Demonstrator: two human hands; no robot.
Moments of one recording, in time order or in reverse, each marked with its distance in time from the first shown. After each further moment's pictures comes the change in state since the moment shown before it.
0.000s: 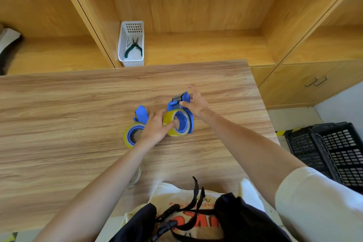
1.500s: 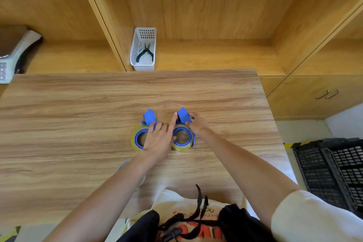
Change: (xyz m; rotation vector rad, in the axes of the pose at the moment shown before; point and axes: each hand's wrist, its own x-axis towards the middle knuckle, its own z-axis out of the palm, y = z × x) left_hand -0.016 -0.031 0.012 0.831 0.189 0.357; right_hand -0.013 0.016 0.040 -0.093 -0.118 0.126
